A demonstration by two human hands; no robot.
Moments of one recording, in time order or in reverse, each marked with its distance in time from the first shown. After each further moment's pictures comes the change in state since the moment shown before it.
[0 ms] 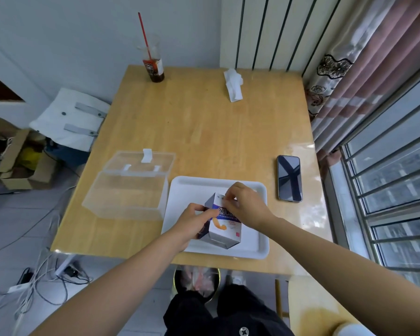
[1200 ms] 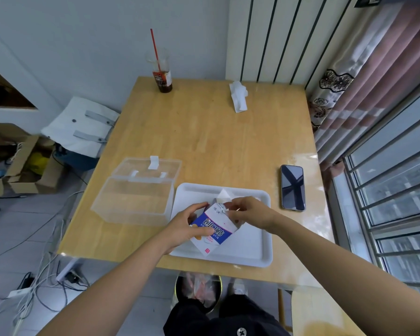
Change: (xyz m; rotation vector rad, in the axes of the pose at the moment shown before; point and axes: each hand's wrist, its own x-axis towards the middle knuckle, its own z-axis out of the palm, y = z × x) left_hand 0.004 -0.012 -0.042 0.144 -0.151 0.268; right_hand 0.002 0.000 -0.015 0.516 -0.351 0.242
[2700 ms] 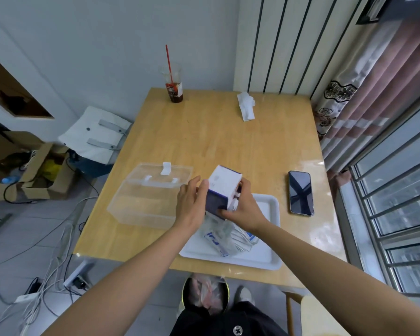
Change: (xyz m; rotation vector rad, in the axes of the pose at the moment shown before) left_hand -0.003 0.047 0.001 0.180 0.556 0.201; right_hand 0.013 -0.018 0.044 0.031 0.368 -0.275
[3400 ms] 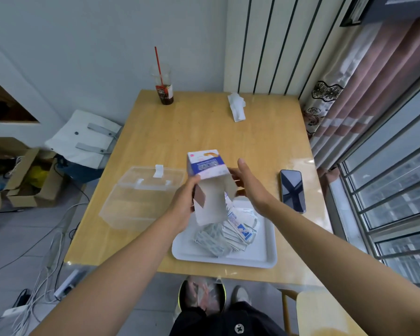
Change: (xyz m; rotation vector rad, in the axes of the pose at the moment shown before) left_hand 0.017 0.011 -0.004 -0.538 -0.224 -0.316; right_hand 0.012 -0.053 -0.038 0.276 -0.086 0.166
